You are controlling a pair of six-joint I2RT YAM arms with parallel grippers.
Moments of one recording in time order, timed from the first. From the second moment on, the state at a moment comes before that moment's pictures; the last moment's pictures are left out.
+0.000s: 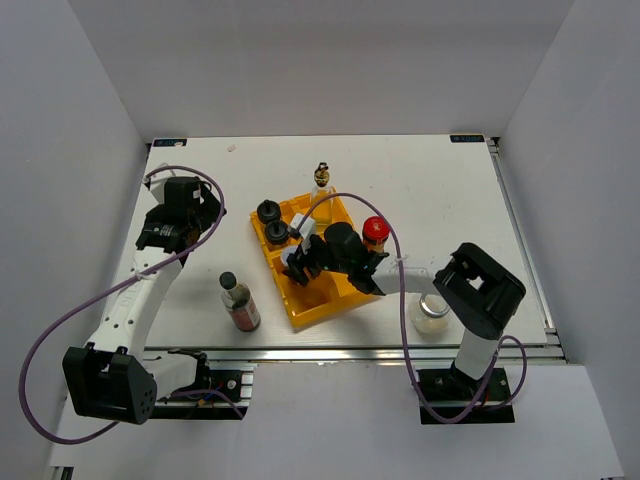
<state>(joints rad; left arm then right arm) -0.14 1.16 1.03 -0.54 -0.39 -0.66 0.92 1.75 0.90 0.47 -0.27 -0.08</state>
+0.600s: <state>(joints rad) -0.14 1.16 0.99 -0.54 -0.40 -0.67 0.92 1.79 0.86 0.60 -0.25 -0.03</state>
